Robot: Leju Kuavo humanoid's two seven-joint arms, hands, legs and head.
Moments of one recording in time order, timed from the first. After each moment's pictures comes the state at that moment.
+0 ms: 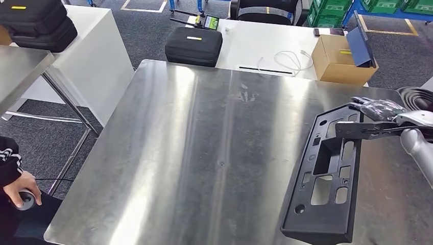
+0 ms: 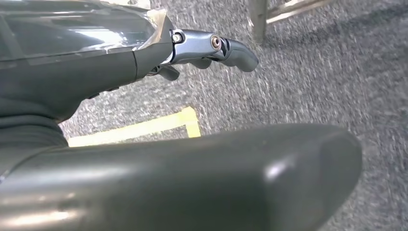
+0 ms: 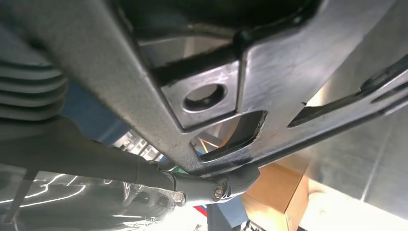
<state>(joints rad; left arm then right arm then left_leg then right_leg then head) -0.13 0.01 -0.55 -0.26 0.26 0.25 -0.27 -0.92 -0.76 0.69 -0.83 0.91 0.35 -0.17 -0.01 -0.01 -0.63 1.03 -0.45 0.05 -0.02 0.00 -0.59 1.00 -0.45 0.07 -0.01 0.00</state>
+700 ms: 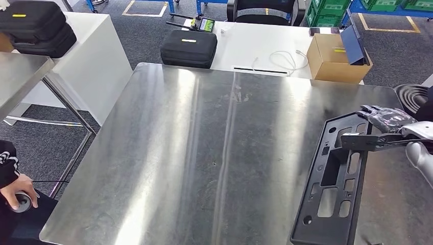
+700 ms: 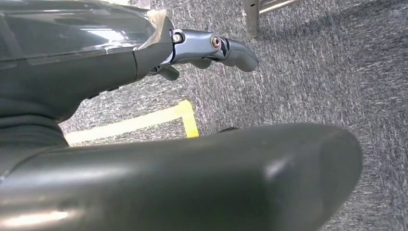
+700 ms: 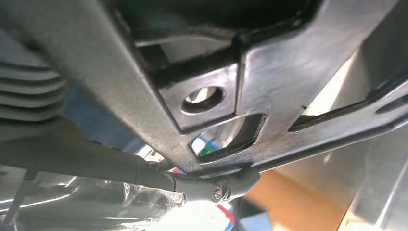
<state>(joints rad) -0.13 0.01 -0.53 -0.26 0.24 0.23 -0.28 -0.87 -0.80 0.74 -0.82 0.94 0.24 -0.10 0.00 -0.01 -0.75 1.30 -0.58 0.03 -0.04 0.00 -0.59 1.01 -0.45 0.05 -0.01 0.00</state>
